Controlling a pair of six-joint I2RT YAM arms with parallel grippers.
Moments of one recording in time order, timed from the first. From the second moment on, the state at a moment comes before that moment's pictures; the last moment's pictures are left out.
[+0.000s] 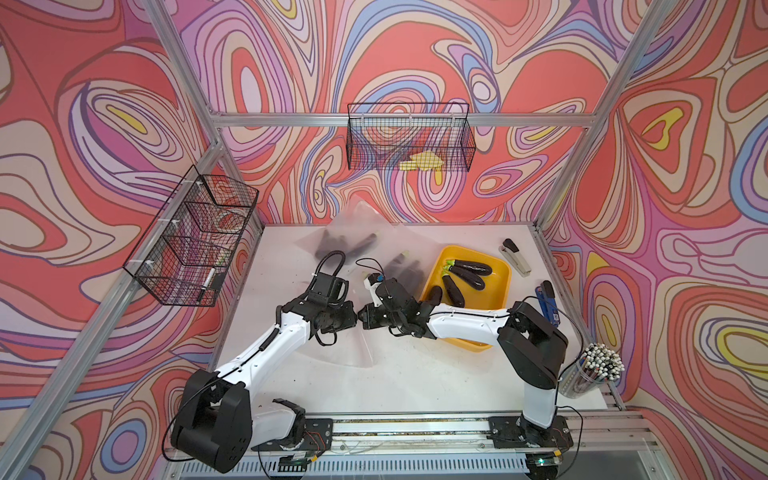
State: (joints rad) left arm -0.36 1.27 0.82 -0.60 0.17 -0.61; right arm 0.93 1.91 1.24 0.05 -0.17 0.69
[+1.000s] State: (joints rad) left arm -0.44 1.28 0.78 -0.59 0.12 -0.66; right arm 0.93 1.91 1.24 0.04 -0.14 0.72
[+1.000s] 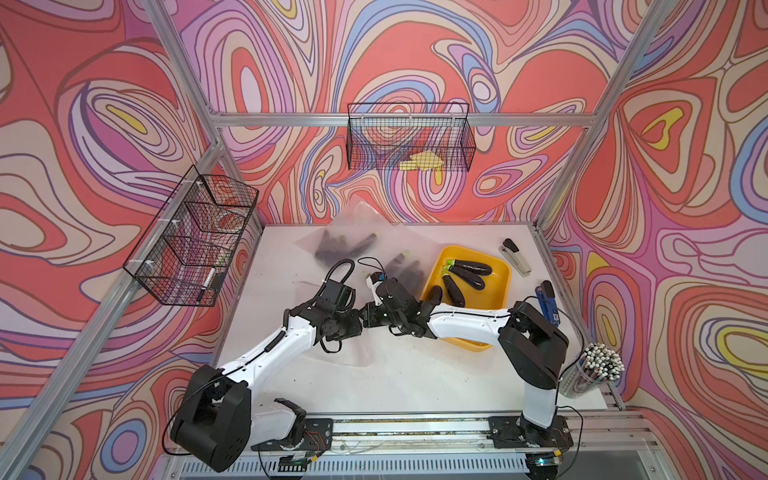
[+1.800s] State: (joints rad) left arm -0.45 1.09 1.00 -1.03 -0.06 -0.54; right arm 0.93 1.94 1.31 0.09 -0.29 0.71
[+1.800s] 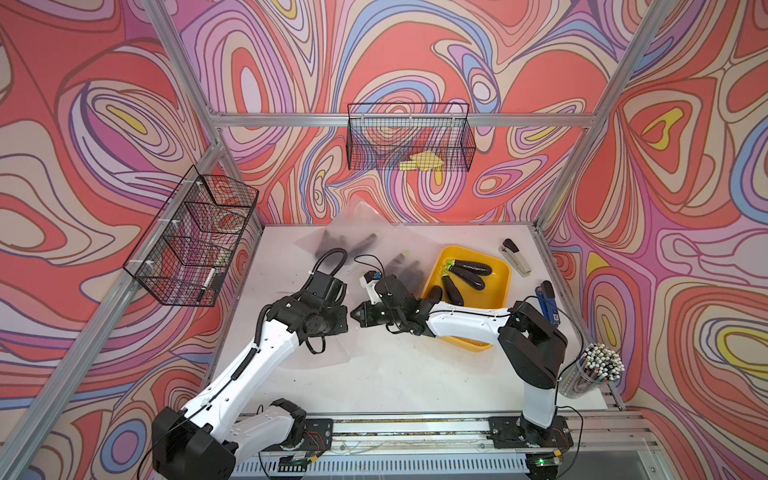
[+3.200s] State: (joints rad) left arm -0.54 1.47 0.95 -0.74 0.15 -0.55; right arm 0.54 1.52 0.88 -0.26 0.03 0.72
